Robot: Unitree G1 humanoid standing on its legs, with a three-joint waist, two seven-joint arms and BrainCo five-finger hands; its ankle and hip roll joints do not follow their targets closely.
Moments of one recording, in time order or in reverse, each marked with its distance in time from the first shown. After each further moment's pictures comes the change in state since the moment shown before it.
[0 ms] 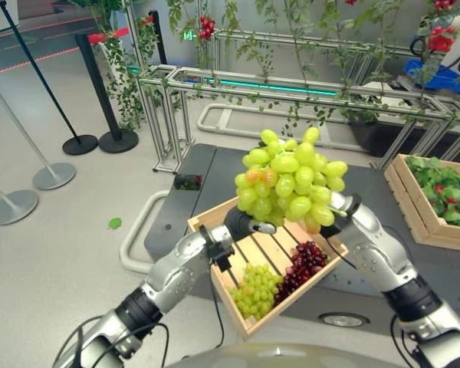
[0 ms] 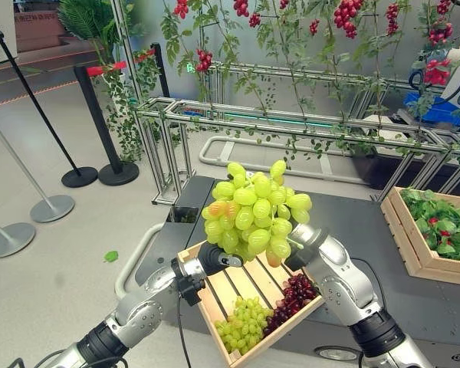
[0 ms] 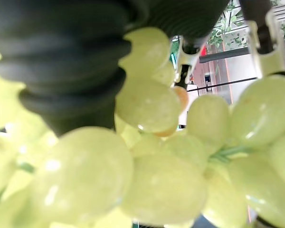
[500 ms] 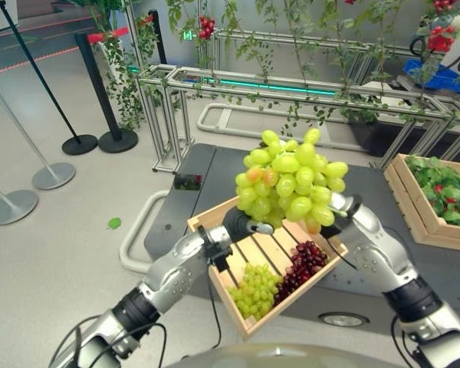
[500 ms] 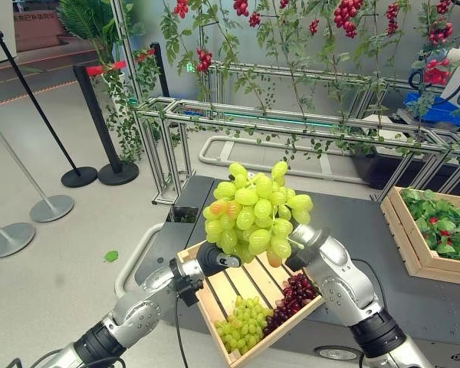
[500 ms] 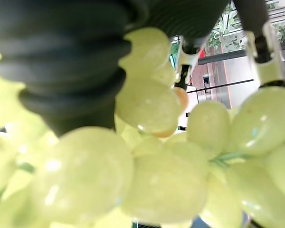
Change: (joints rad) left arm 0.003 0.019 0.007 -0.010 -0.007 0.008 -0.003; right arm 0.006 -0.011 -0.008 0.005 -0.009 0.000 0.000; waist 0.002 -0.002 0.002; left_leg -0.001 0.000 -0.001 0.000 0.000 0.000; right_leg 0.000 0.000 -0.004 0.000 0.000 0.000
